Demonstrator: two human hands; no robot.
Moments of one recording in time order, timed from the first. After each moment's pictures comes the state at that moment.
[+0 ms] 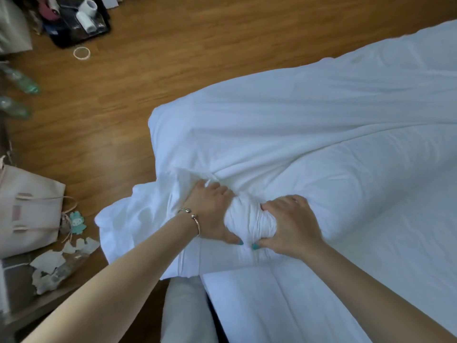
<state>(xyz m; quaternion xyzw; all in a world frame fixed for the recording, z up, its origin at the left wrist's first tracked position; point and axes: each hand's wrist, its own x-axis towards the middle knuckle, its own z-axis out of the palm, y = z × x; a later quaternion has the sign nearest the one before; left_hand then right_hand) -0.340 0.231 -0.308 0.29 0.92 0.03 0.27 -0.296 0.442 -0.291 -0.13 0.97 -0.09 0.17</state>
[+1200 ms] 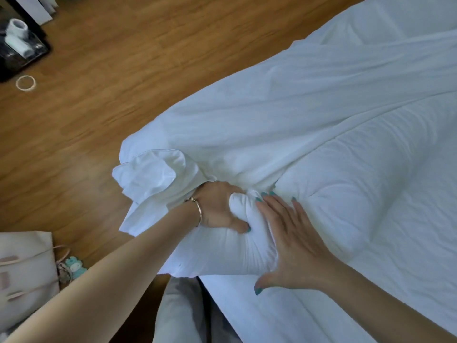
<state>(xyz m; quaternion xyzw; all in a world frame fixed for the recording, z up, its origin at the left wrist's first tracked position) -0.440 0.252 -0.312 0.29 0.84 0.25 0.38 -0.306 0.433 -0.281 -0.09 0.97 -0.14 0.20</state>
